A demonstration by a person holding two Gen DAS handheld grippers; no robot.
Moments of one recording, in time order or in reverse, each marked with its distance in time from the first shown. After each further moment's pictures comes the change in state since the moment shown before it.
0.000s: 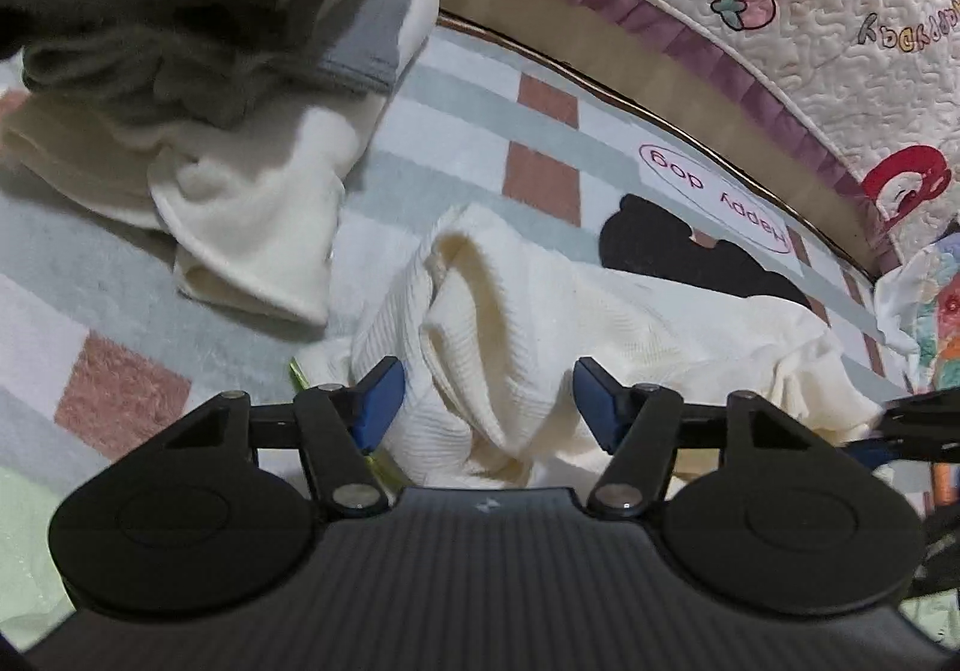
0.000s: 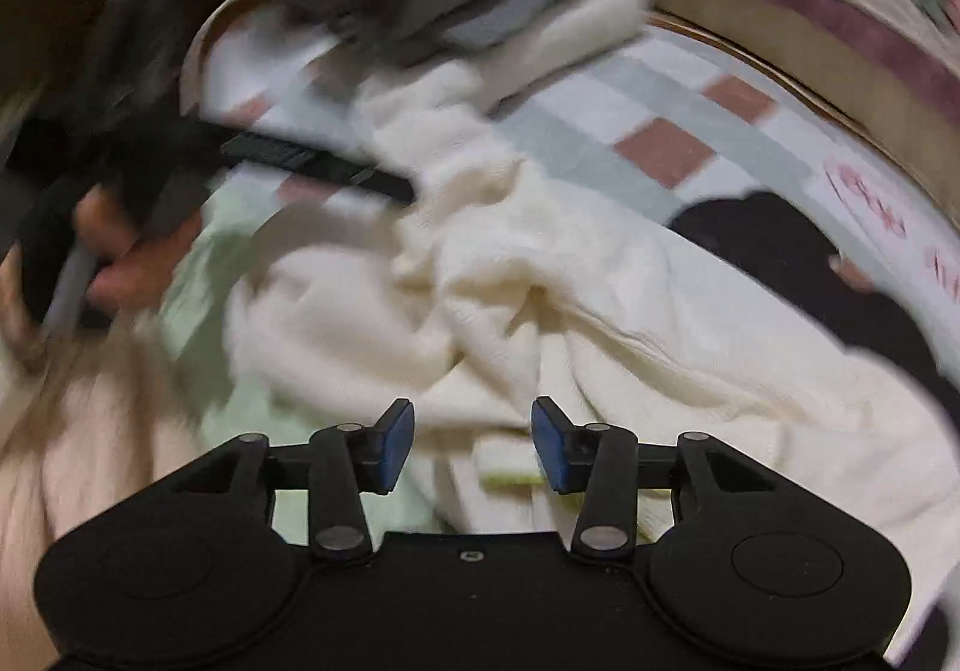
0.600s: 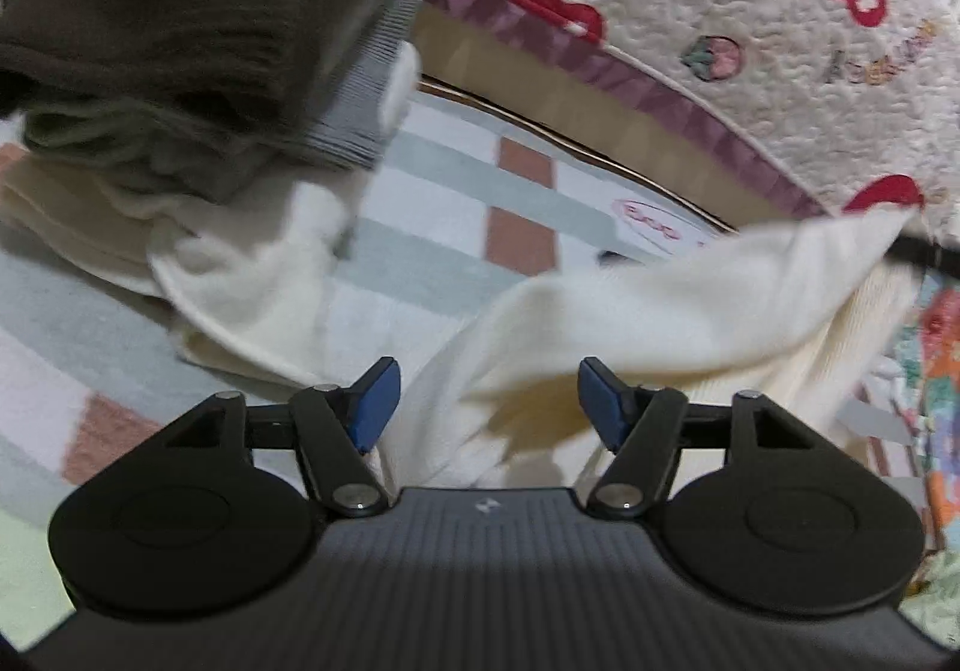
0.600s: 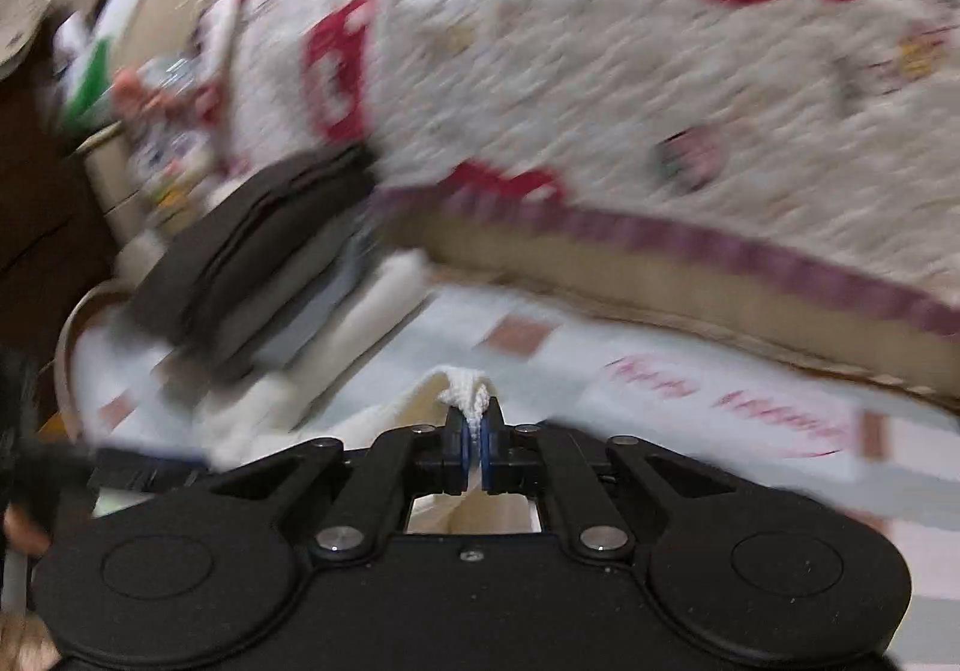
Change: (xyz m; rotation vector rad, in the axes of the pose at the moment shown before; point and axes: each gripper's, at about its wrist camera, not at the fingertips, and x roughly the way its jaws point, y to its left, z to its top) left arm -0.010 -0.008 0.005 0.030 -0.087 -0.067; right arm -0.114 -0.042 0.034 0.140 -0.493 -0.338
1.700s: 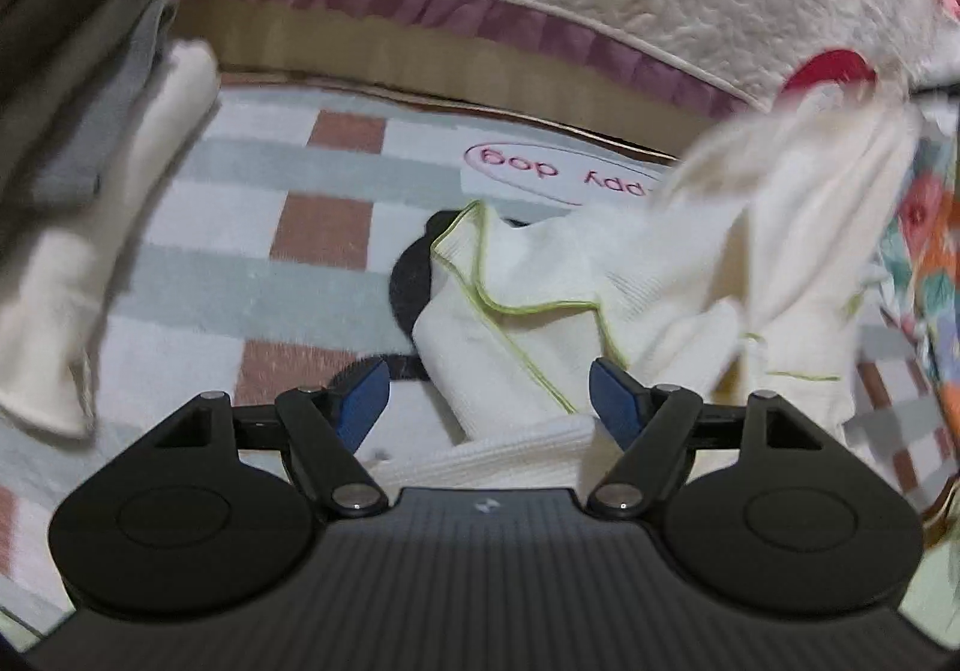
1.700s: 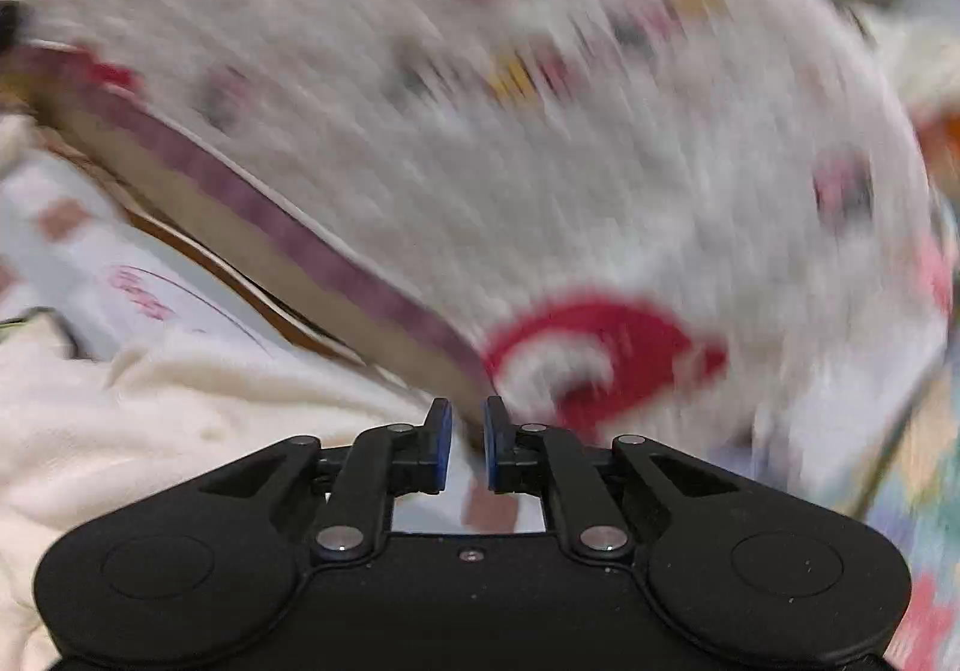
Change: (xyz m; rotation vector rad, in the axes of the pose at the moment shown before) left arm 0.064 -0.118 -0.006 0.211 0.060 -0.011; right arm -0.022 -0.203 0.065 -0.231 0.270 -0.641
